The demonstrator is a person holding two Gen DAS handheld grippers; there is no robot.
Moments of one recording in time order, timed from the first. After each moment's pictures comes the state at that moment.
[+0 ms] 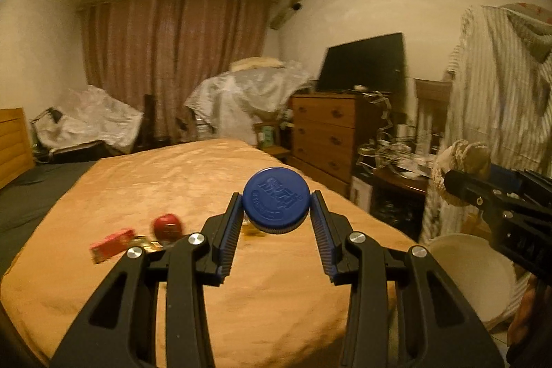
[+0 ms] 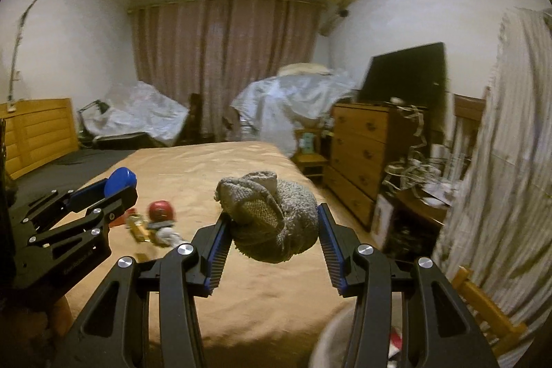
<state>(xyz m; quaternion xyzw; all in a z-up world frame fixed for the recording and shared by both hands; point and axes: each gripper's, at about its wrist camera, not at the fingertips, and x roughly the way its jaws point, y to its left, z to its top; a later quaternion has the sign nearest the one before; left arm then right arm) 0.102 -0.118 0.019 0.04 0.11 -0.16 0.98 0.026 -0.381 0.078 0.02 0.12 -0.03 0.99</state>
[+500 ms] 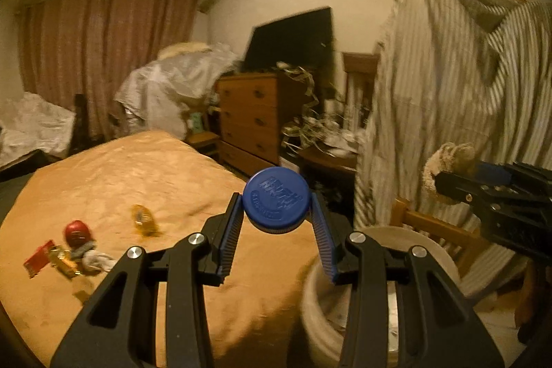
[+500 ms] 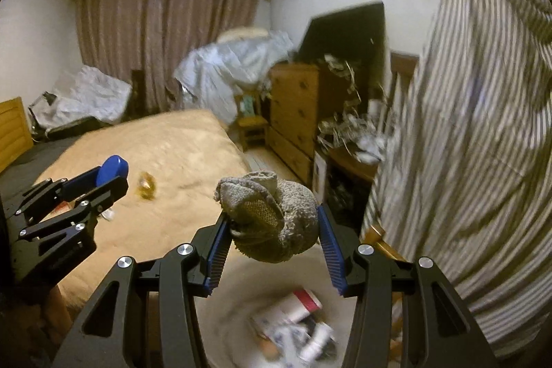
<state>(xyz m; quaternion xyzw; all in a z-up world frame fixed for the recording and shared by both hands) 0.096 -0.256 -0.001 0.08 0.16 -0.29 0.94 -0.009 -0.560 0.056 0.05 0.21 -0.13 0.97</state>
